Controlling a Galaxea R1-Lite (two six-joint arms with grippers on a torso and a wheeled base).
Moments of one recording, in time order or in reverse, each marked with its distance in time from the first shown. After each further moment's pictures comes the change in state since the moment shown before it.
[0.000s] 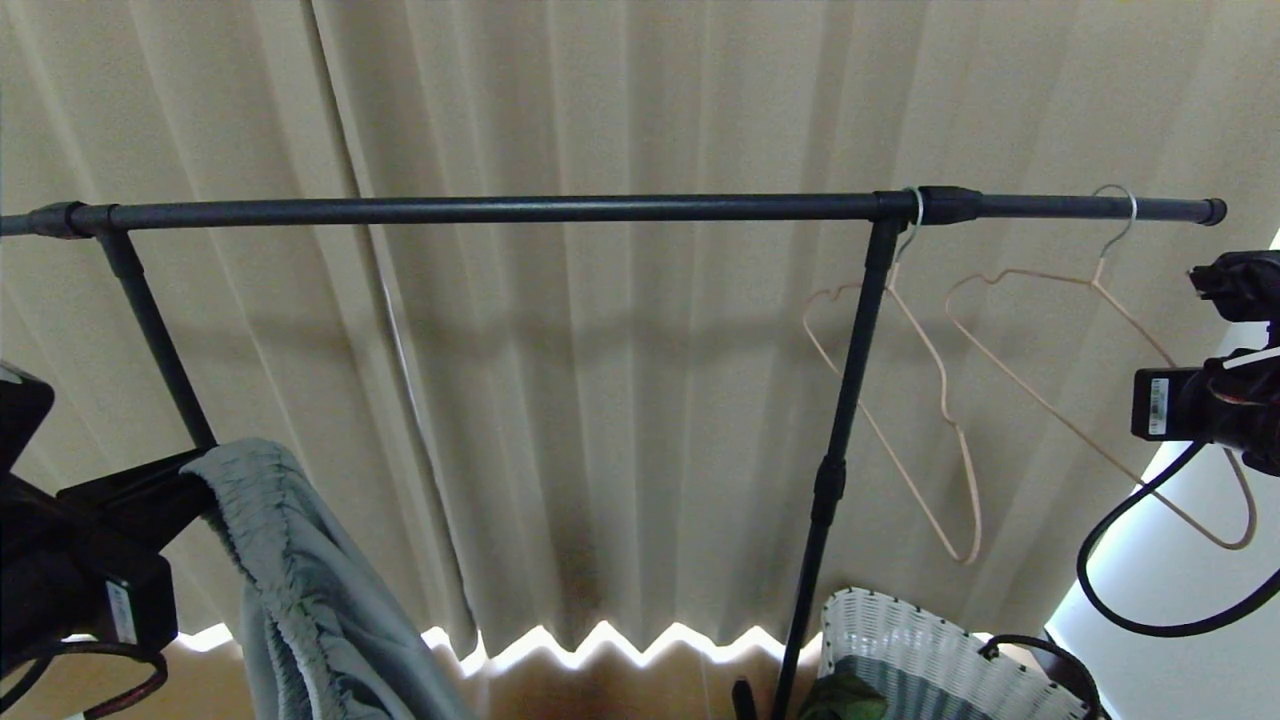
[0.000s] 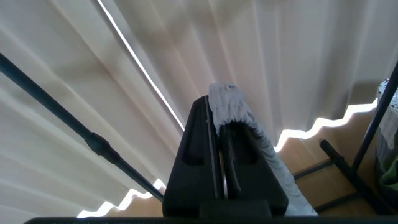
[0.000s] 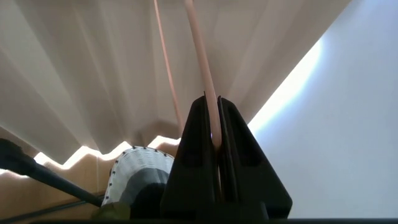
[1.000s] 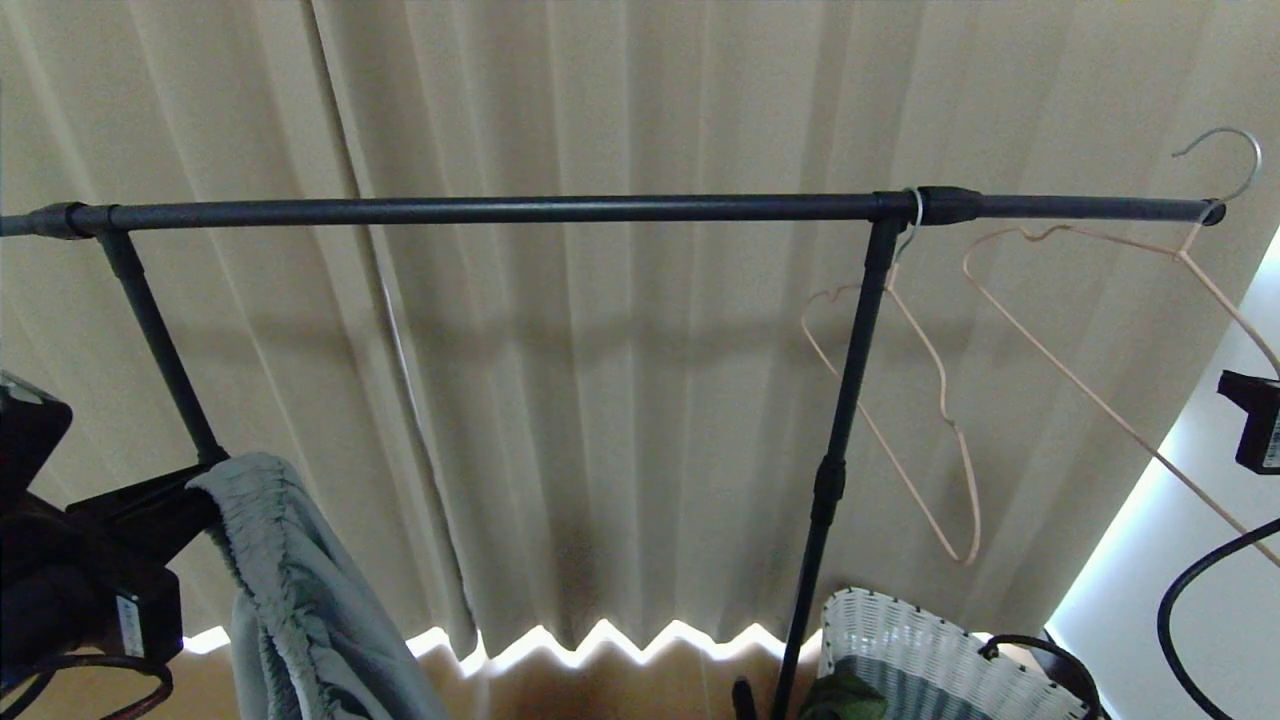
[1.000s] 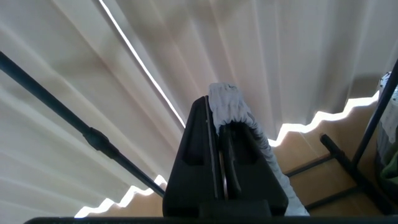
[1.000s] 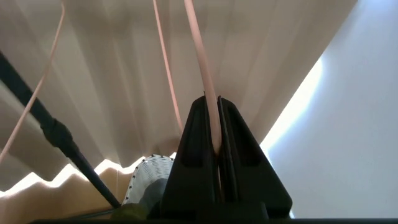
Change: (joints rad) left arm 0.002 0.001 0.022 -0.001 0.002 0.002; right arm 0.006 -0.296 0.150 0.010 0.076 0.023
